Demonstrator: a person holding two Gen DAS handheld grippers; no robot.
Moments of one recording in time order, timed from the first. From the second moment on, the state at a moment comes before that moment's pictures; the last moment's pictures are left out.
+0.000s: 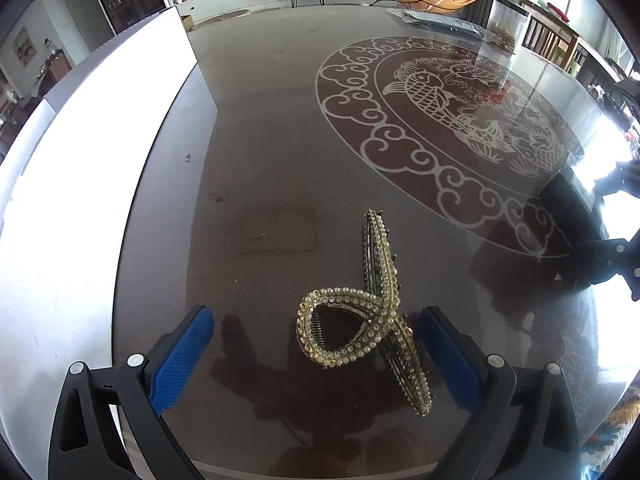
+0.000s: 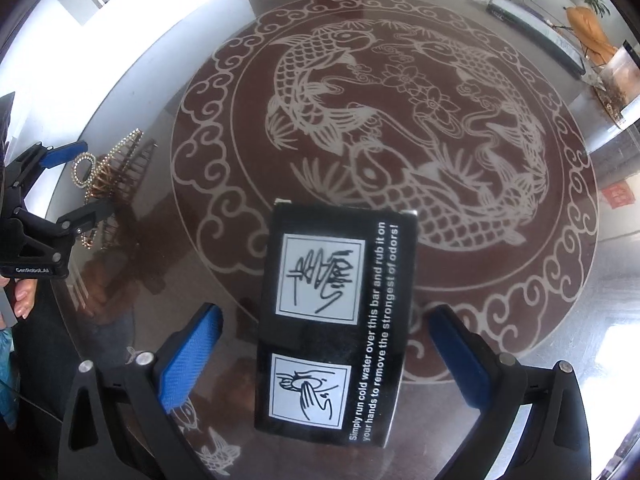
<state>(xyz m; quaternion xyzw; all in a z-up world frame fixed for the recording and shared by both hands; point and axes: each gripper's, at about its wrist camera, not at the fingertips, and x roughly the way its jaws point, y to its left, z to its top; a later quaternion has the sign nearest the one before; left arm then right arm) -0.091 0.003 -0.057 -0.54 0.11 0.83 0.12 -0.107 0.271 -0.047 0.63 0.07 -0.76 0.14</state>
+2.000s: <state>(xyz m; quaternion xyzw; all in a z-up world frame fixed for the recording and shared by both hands) -0.148 -0.306 0.043 -0.47 -0.07 0.87 -0.11 -0.312 -0.158 0.039 0.47 0.26 -0.80 0.26</state>
